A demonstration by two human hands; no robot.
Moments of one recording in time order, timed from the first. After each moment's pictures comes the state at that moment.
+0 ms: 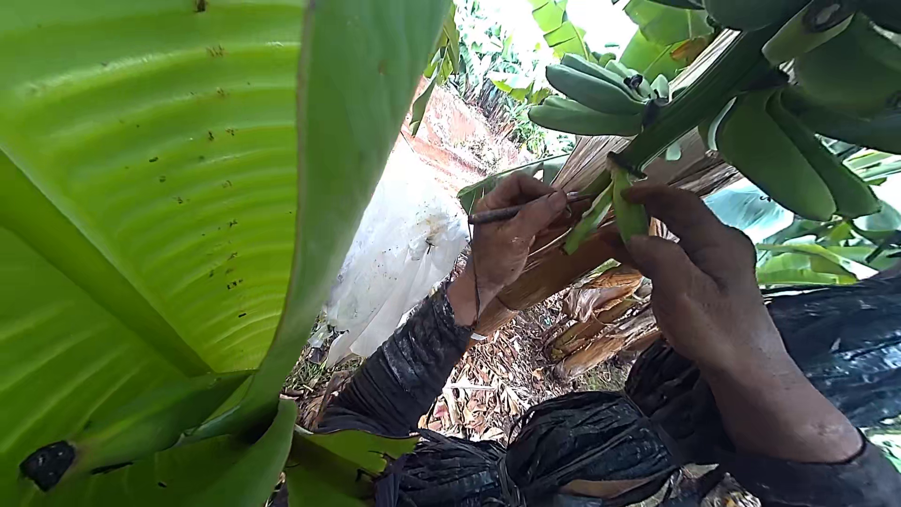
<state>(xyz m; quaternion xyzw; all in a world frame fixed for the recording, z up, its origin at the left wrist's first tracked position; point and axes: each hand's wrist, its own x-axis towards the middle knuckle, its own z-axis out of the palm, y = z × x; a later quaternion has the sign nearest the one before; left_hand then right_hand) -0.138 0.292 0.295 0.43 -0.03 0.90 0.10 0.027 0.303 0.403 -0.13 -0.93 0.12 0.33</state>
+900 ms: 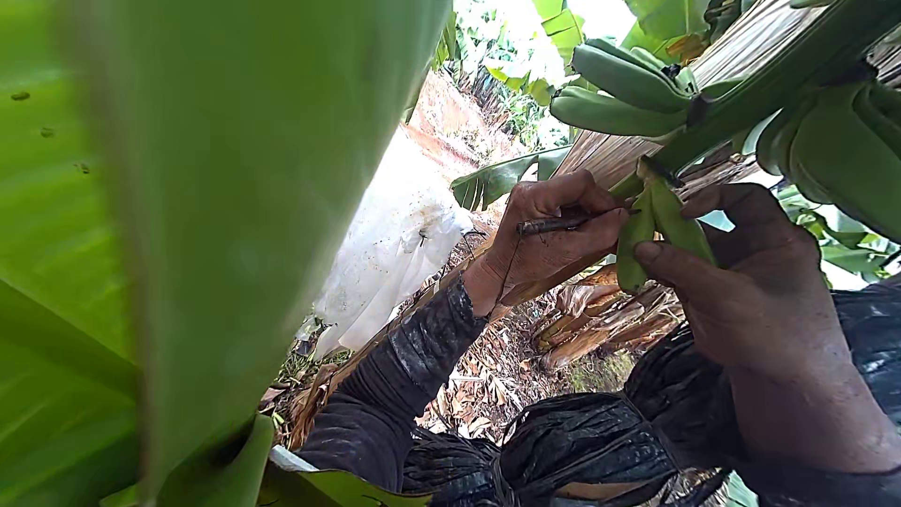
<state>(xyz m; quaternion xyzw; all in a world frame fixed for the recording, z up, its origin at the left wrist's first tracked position) -0.137 0.294 0.314 0.54 0.07 0.83 -0.09 0.038 0.314 0.408 -0.09 -0.90 0.24 0.35</state>
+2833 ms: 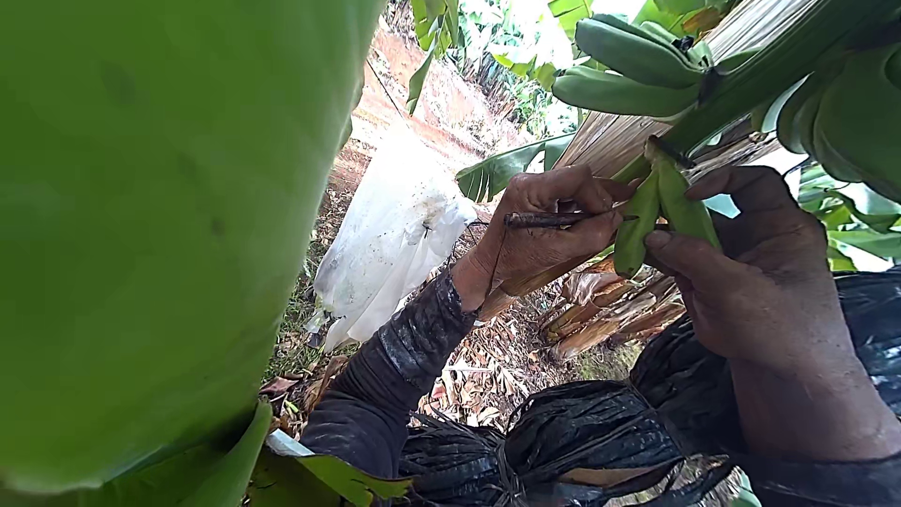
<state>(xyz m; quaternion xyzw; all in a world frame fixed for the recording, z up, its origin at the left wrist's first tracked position) -0.140 0.285 0.305 0.59 0.04 0.80 -0.05 0.041 0.313 0.403 -0.09 -0.90 0.26 0.35</state>
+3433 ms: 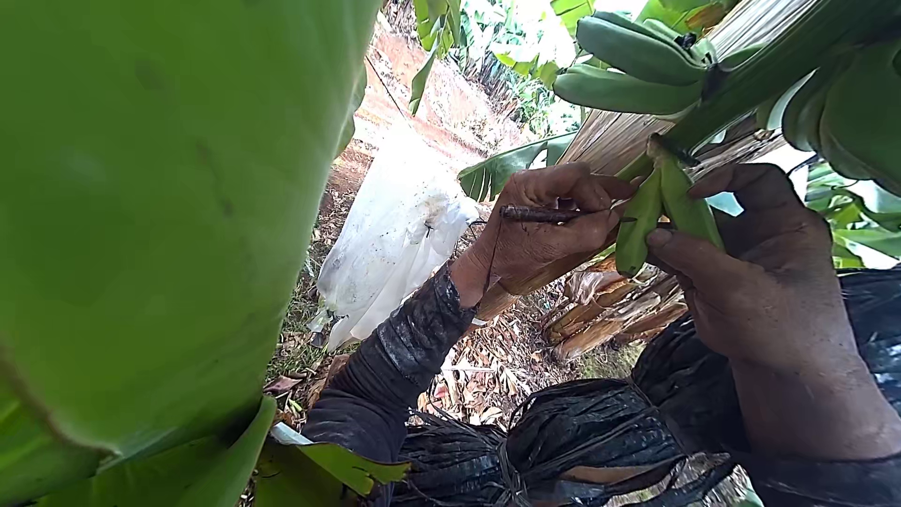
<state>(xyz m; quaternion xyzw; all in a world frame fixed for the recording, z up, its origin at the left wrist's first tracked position) -0.143 0.287 0.305 0.60 0.01 0.80 -0.03 0.042 0.313 0.402 -0.09 -0.90 0.25 0.35</state>
